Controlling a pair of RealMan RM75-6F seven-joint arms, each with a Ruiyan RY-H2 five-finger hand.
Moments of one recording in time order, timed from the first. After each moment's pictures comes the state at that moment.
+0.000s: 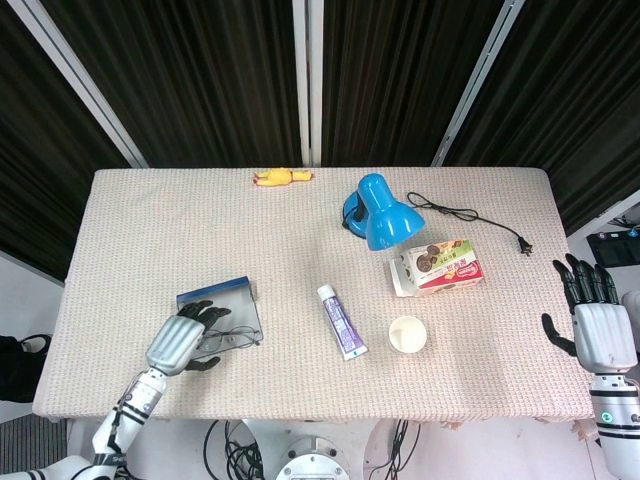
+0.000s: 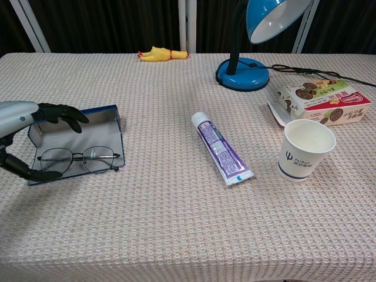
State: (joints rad) left arm -0.42 -1.48 0.03 -1.58 1.45 1.19 0.17; right arm 0.13 -1.17 0.12 -1.53 -1.46 1.48 -0.02
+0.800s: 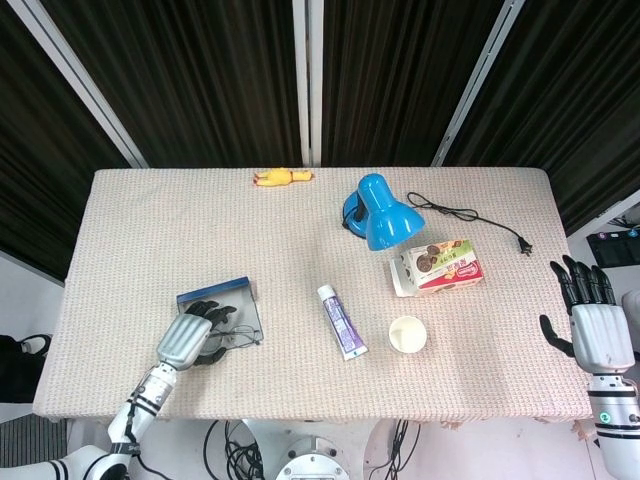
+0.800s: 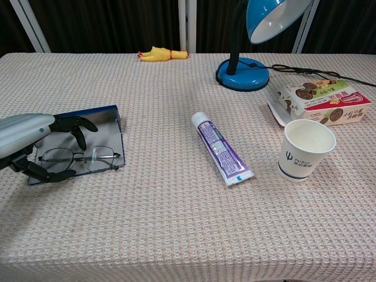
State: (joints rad) left arm -0.43 -1.59 0.01 -1.42 1.44 1.14 0.12; right arm 0.14 -1.17 0.12 -1.53 -1.46 1.47 -0.03
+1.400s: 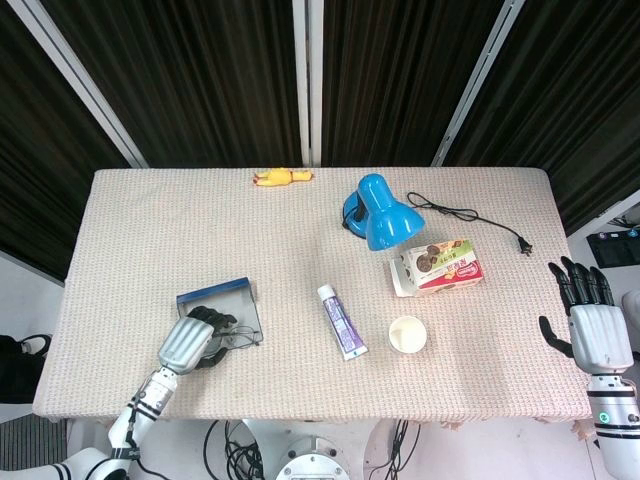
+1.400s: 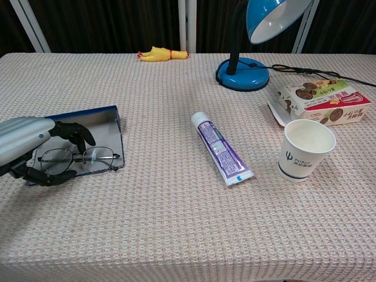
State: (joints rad) left arm -0.41 -1.62 0.04 -1.35 1.53 1.21 0.09; right arm 0.14 -1.17 0.11 -1.53 -1.45 1.46 -0.03
